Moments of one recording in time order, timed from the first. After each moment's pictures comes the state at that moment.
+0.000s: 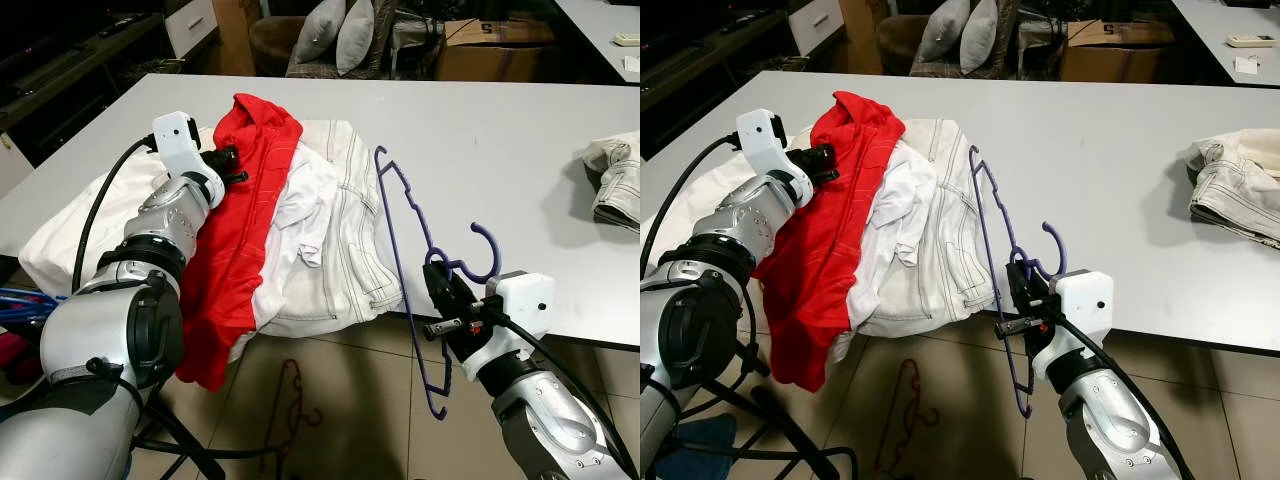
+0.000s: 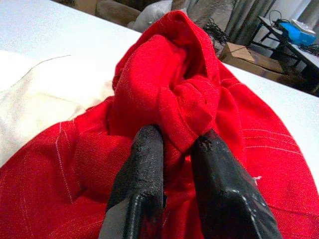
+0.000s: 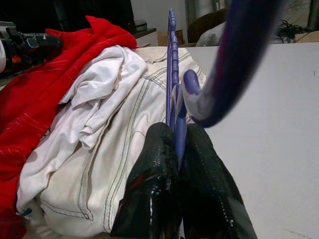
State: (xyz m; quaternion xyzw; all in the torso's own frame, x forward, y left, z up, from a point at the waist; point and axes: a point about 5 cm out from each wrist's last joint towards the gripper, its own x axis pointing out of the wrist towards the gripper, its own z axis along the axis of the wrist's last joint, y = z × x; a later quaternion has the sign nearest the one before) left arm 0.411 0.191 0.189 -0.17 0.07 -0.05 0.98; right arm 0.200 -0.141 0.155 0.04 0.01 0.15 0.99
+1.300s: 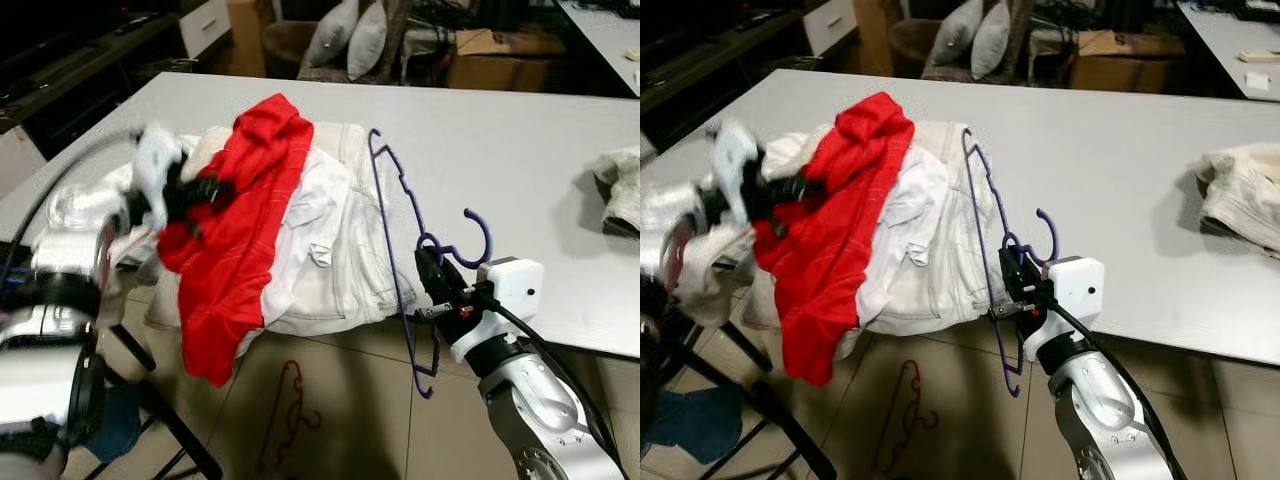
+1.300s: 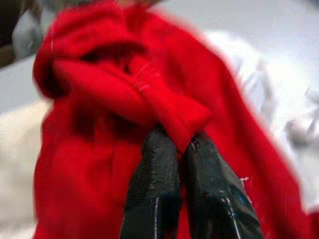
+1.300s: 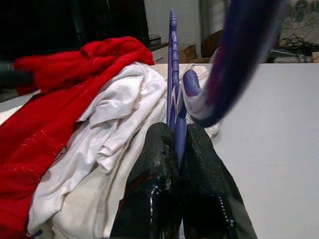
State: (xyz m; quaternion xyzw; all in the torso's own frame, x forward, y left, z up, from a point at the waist) left arm 0.364 0.243 0.187 0.15 0.07 -0.36 0.92; right arm 0.217 -0.133 0.156 0.05 -0.01 0.17 0.98
